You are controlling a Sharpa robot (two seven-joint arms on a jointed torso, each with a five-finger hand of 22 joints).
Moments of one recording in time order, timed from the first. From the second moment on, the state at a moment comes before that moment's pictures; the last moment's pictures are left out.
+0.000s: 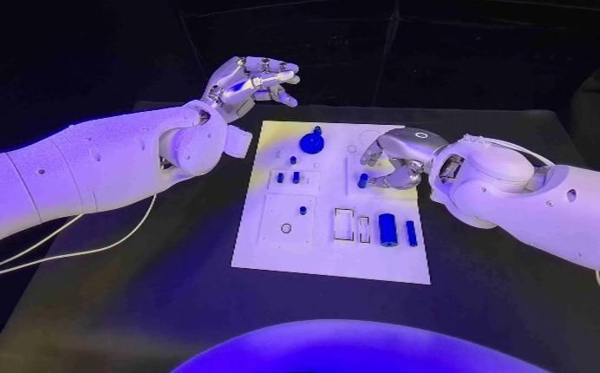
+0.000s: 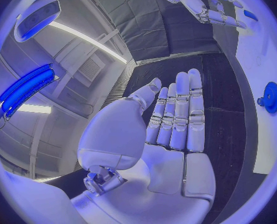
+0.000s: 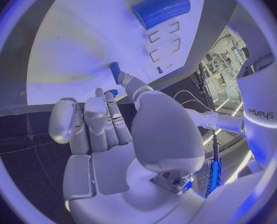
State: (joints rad) left arm 1.25 -0.79 -0.09 1.36 -0.04 -0.06 0.59; left_hand 1.25 0.02 0.32 -0.16 0.07 1.00 0.19 0.17 0.07 1.04 0.13 0.28 0.07 1.10 0.05 0.70 0.27 0.17 1.14 0.14 0.39 0.26; right arm 1.19 -0.83 -0.07 1.61 -1.64 -0.17 -0.16; right_hand 1.30 -0.14 0.32 -0.05 0.22 0.92 0.18 0.08 0.07 0.96 0.12 0.20 0.07 1.45 0.03 1.14 0.86 0.09 1.33 0.13 1.35 1.19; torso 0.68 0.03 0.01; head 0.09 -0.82
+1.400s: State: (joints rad) left arm 1.25 -0.79 -0.09 1.35 -0.04 -0.05 0.59; left_hand 1.25 0.02 0.31 -0.16 0.07 1.00 0.19 0.17 0.07 1.04 0.13 0.28 0.07 1.10 0.05 0.70 0.27 0.17 1.14 0.14 0.38 0.25; right arm 1.19 -0.80 -0.07 1.62 -1.65 -0.18 -0.15; right_hand 1.36 -0.03 0.47 -0.07 0.09 1.09 0.14 0.12 0.09 1.21 0.07 0.18 0.07 1.47 -0.01 1.20 0.93 0.09 1.38 0.10 1.40 1.28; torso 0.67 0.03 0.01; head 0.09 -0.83
